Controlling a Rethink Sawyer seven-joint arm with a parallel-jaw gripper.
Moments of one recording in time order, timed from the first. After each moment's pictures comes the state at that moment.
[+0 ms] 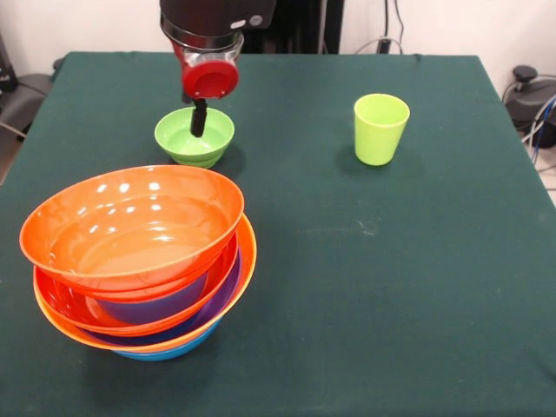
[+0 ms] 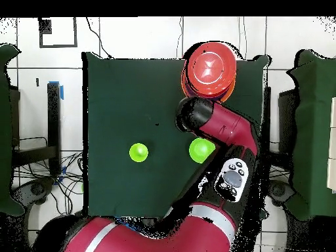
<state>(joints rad) -0.08 -0.40 -0.46 1.39 0.30 0.71 2.50</state>
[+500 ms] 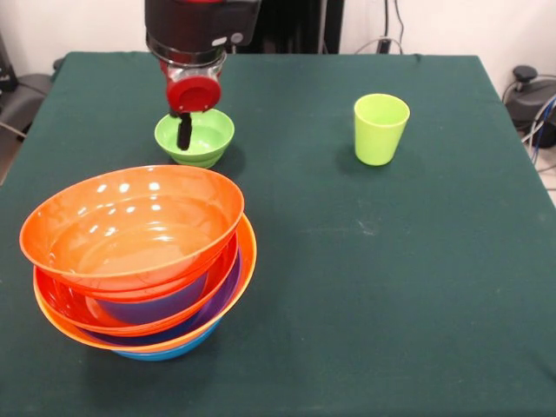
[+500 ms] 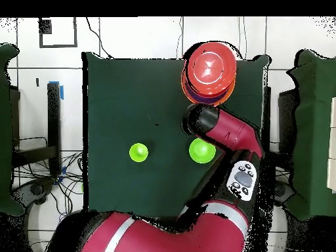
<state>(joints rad) -0.14 -0.40 -0.40 1.43 0.28 0.61 2.50</state>
